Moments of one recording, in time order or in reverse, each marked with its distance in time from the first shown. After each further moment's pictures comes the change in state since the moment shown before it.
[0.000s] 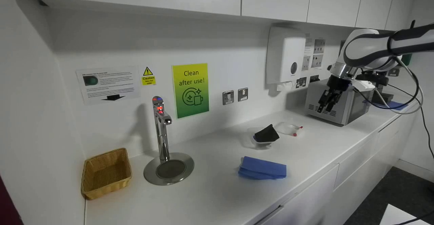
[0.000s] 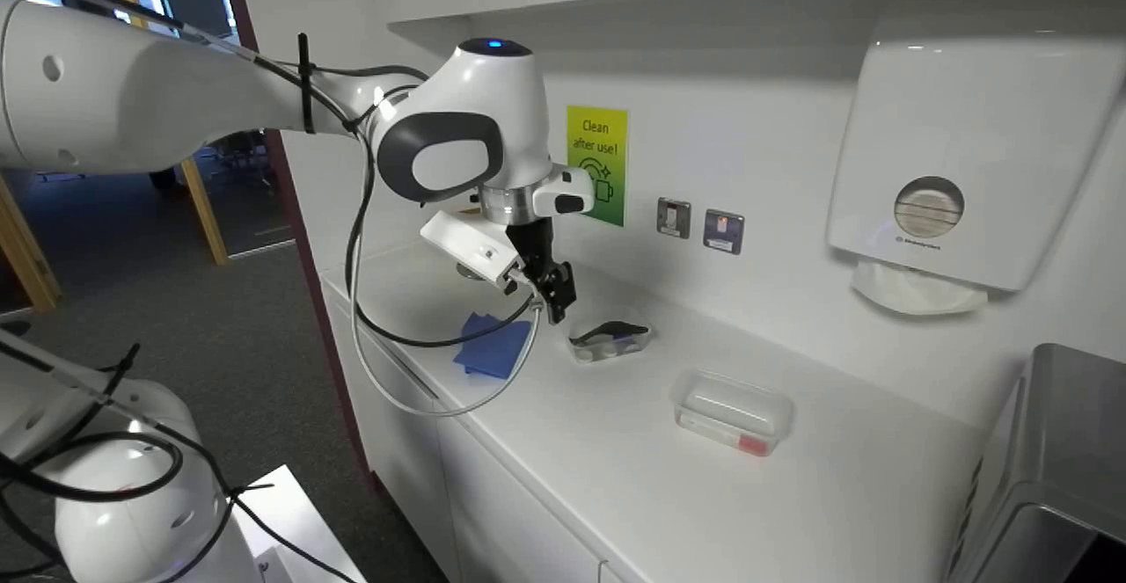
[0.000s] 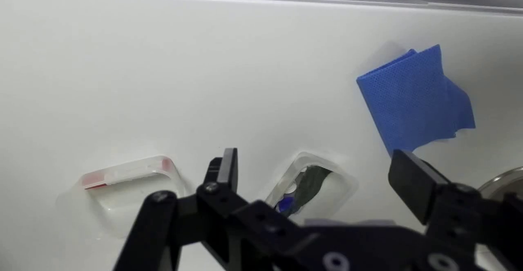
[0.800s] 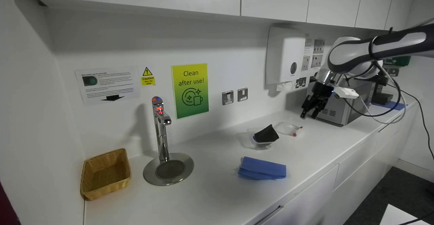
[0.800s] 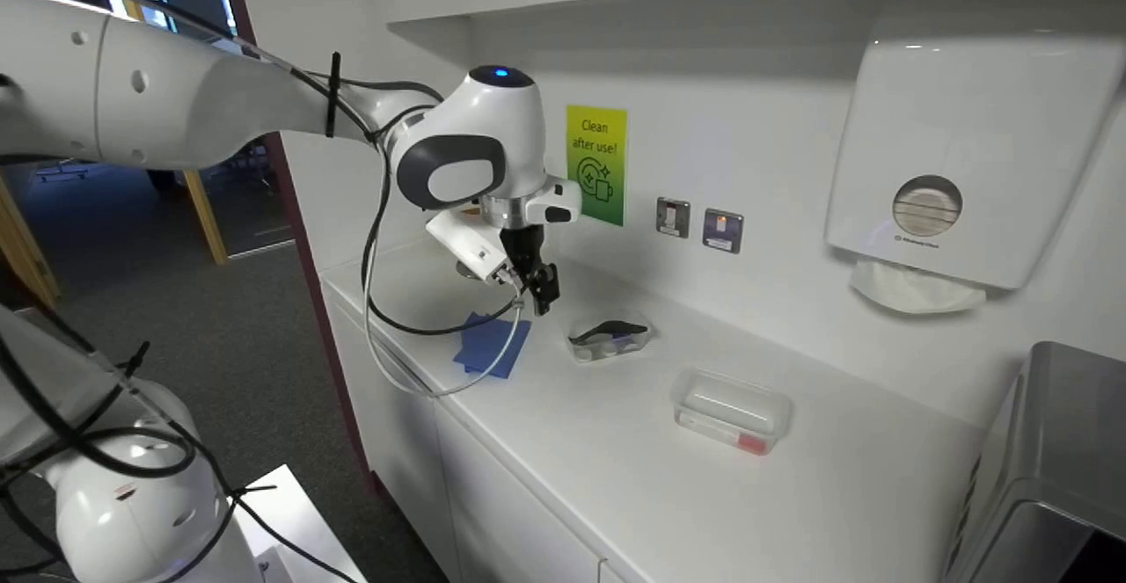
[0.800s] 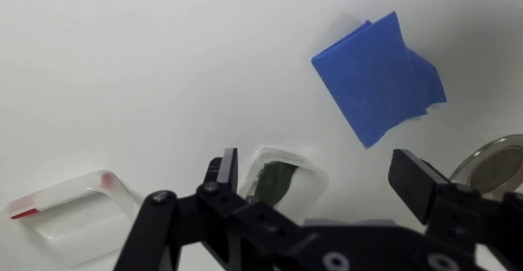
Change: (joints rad) arm 0.010 0.087 0.096 -0.008 0.137 0.076 0.108
